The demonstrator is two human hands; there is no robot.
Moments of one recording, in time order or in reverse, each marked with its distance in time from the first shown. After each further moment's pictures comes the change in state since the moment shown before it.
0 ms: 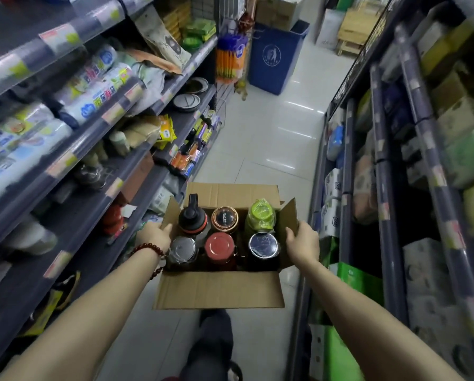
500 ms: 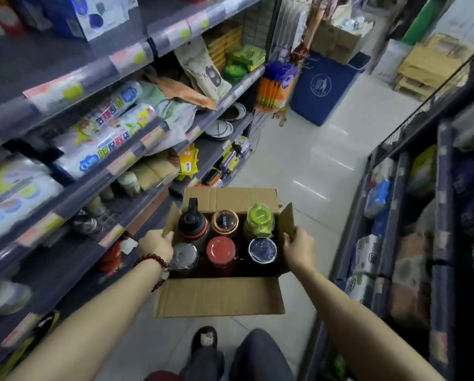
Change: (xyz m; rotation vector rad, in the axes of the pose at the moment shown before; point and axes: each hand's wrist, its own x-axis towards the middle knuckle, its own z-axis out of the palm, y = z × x) left_hand 0.165 0.107 -0.024 -0.158 0.188 -0.160; right_hand 0.221 -0.156 0.049 -0.044 -0.136 -0.182
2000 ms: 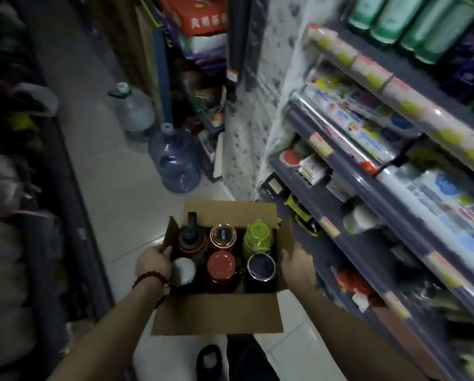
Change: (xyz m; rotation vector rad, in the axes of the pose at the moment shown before) left_hand -0.374 -0.247 0.068 -0.831 0.889 -1.549; right_hand -0.292 -0.144 0.221 -0.699 -1.149 -1.632
